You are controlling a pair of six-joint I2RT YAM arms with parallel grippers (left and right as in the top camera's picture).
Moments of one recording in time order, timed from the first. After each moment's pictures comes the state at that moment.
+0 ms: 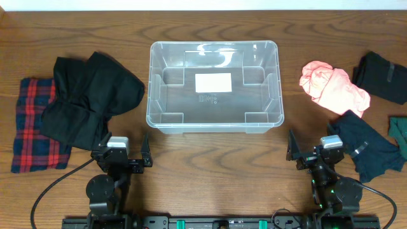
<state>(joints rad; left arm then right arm) 0.04 0.01 0.09 -0.29 0.10 0.01 -0.01 0.01 0.01 -0.06 -0.16 -0.03</state>
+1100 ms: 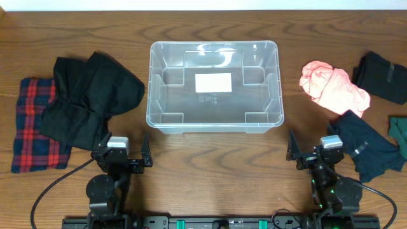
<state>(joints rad) 0.04 0.01 0.09 -0.29 0.10 0.01 -0.01 0.01 0.01 -0.06 -0.16 -0.03</state>
